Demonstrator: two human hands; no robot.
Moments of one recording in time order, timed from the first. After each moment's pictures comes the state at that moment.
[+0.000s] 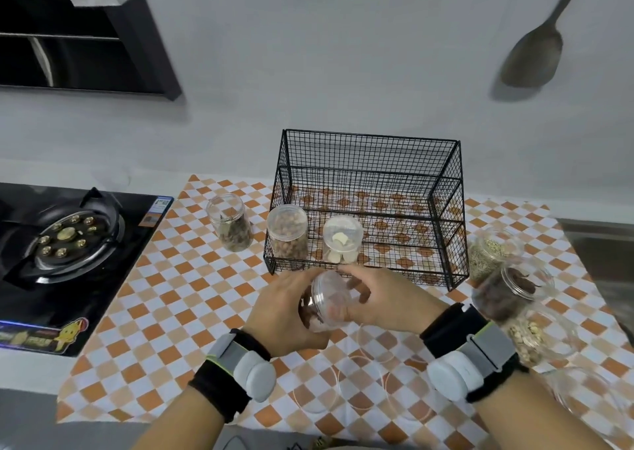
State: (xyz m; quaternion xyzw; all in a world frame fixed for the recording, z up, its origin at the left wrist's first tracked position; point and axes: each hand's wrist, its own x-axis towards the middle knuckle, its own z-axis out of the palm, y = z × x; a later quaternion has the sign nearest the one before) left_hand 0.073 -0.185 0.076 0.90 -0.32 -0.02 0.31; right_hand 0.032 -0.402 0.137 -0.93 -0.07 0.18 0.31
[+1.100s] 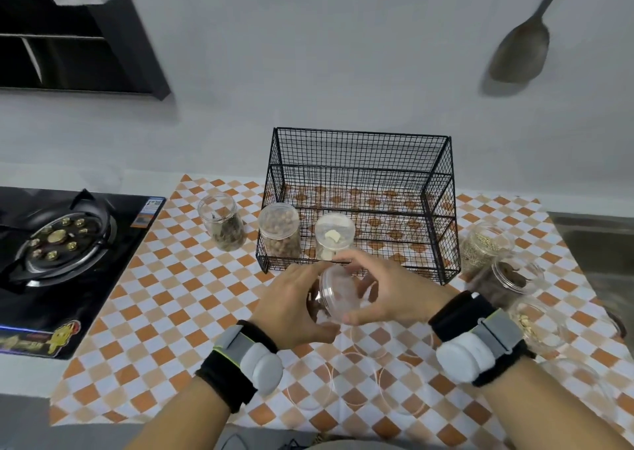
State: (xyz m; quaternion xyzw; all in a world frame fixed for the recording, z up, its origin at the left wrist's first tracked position) left_hand 0.074 -0.207 0.081 0.88 -0.34 -0.03 0.32; right_hand 0.034 -0.431 0.133 -0.89 -0.08 0.22 0.39
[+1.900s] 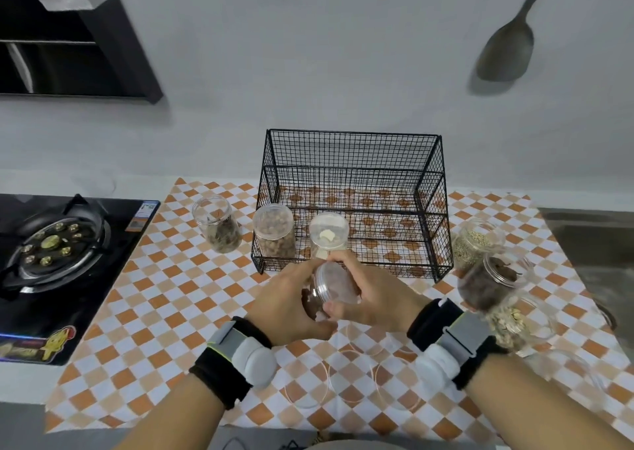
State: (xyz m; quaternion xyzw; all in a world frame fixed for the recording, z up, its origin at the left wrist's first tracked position) left_hand 0.075 -0.209 0.088 0.88 -0.32 -0.08 0.34; right_hand 0.020 -0.412 0.117 -0.92 -0.09 0.10 0.37
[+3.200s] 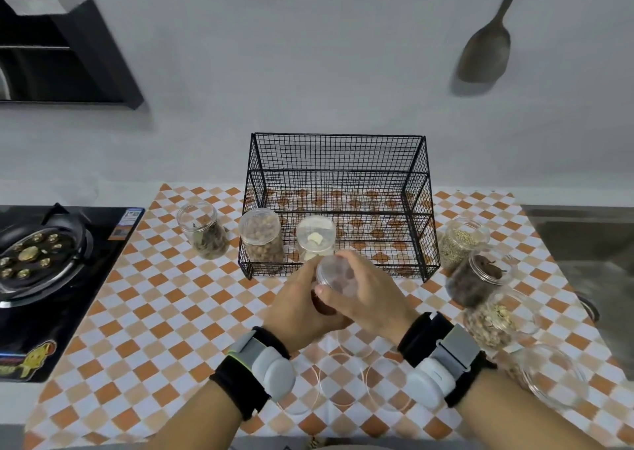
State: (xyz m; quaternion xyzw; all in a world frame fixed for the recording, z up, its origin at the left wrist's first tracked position) left_hand 0.063 -0.250 0.076 0.85 -0.26 -0.10 0.44; right_hand 0.014 -0.407 0.109 -0.93 0.04 0.00 0.37
